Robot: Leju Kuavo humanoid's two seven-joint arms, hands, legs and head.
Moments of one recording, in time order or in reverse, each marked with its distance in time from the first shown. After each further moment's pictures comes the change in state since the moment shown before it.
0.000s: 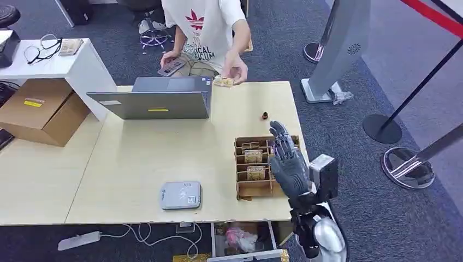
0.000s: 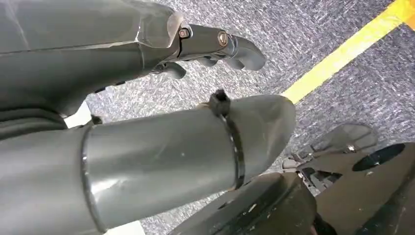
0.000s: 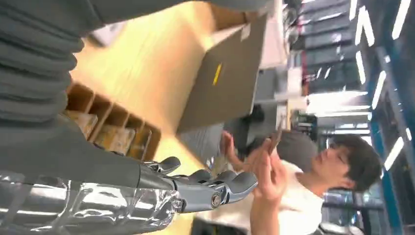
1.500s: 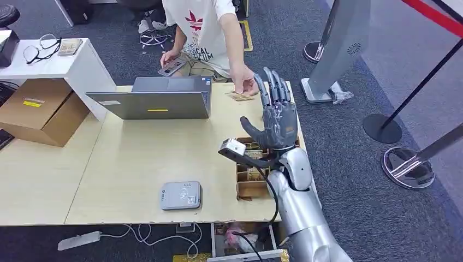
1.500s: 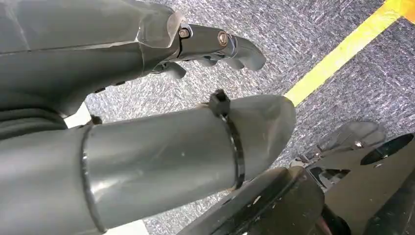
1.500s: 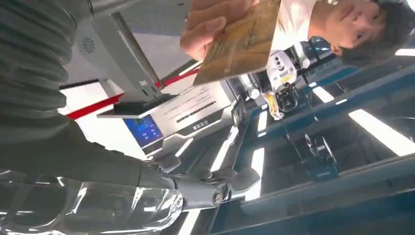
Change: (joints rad) left arm -0.006 0.000 0.001 0.000 -0.058 -0.017 0.010; right arm -0.436 0.110 -0.082 0.565 1.236 -0.790 -0.232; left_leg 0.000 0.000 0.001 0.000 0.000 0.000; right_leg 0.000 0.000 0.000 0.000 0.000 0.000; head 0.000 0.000
